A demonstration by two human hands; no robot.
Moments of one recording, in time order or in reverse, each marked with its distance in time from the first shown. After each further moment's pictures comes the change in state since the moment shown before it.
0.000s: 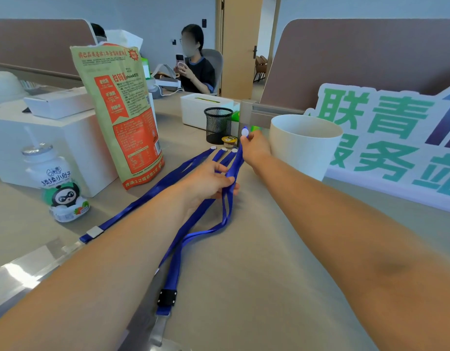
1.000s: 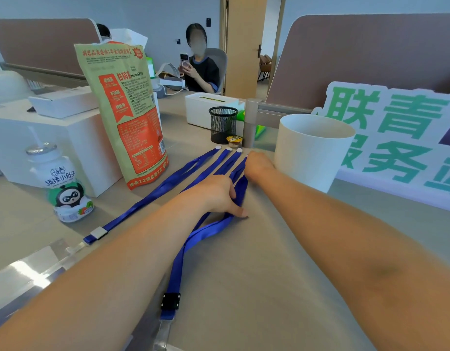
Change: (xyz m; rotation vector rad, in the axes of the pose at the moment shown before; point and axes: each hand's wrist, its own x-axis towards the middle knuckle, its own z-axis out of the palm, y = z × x) left_hand -0.011 0.006 0.008 0.909 -0.132 0.030; right_hand 0.000 0.022 0.016 -0.819 -0.238 -0.072
